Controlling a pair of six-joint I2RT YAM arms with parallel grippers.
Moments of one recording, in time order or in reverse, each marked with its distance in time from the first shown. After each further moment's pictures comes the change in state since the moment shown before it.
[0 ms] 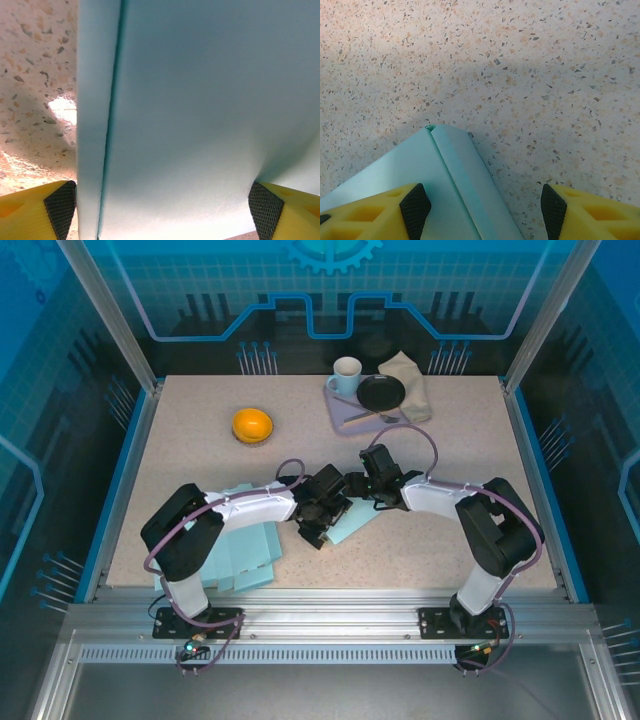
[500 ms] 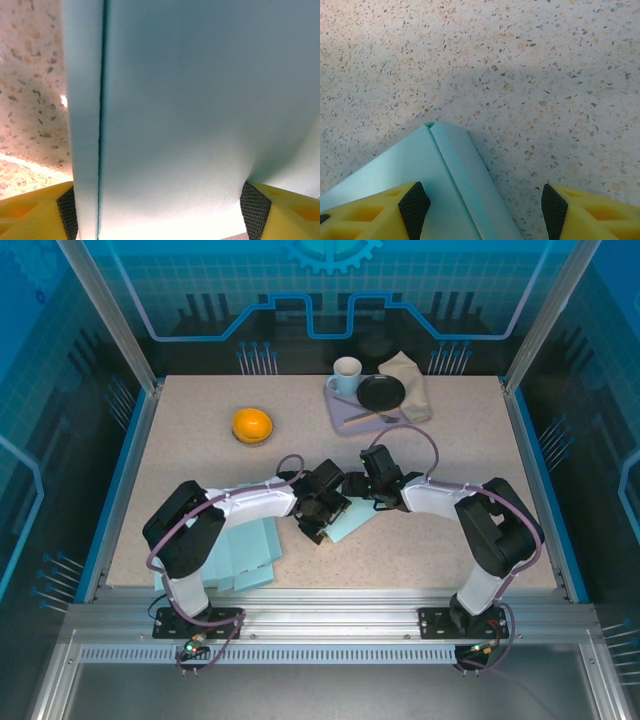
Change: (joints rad) left arm 0.036 0.024 0.038 -0.041 0.030 0.090; right arm 0.000 0.000 -0.014 0.033 0.011 0.006
